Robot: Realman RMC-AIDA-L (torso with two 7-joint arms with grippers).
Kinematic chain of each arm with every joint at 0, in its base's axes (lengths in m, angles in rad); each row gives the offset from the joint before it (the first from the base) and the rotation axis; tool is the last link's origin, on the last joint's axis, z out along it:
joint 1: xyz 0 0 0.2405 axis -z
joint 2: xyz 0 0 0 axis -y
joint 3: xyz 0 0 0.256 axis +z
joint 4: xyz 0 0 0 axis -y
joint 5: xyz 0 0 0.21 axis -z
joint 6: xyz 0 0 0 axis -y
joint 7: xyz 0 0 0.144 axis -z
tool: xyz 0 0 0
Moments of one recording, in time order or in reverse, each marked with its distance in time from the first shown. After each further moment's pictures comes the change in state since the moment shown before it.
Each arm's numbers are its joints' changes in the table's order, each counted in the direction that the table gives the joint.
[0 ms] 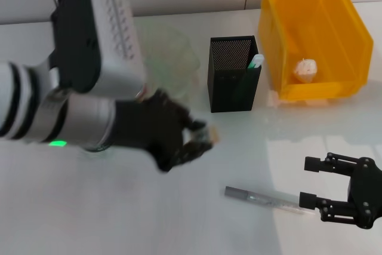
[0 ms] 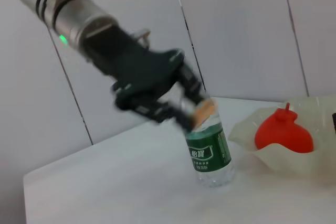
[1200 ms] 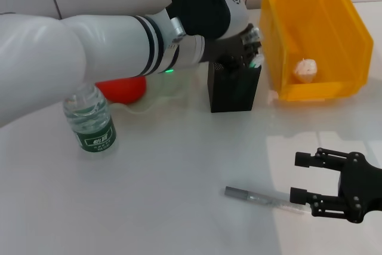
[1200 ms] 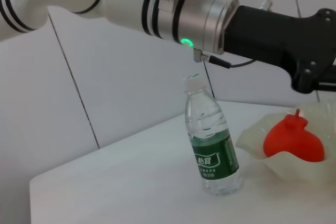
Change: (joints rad) left arm 0.344 0.006 0.284 0.543 -0.083 0.849 0.069; right arm -0.035 0.000 -0.007 -0.032 0.000 -0.011 0.004
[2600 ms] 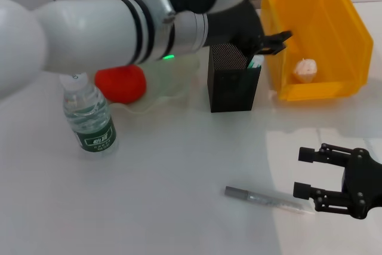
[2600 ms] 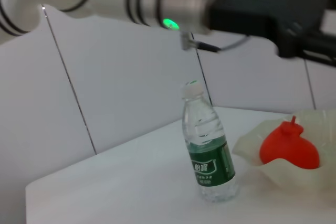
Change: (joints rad) left arm -0.091 -0.008 -0.057 -0.191 0.163 -0.076 -0.098; right arm 0.004 -0.001 0.021 0.009 -0.008 0.011 0.000
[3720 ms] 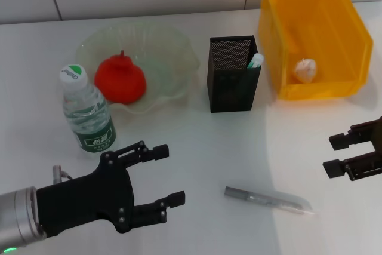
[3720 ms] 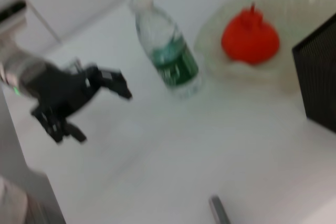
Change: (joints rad) left arm -0.248 -0.023 -0.587 1.004 0.752 -1.037 -1.245; right arm -0.164 0.002 -0.104 0.711 0.286 0.201 -0.823
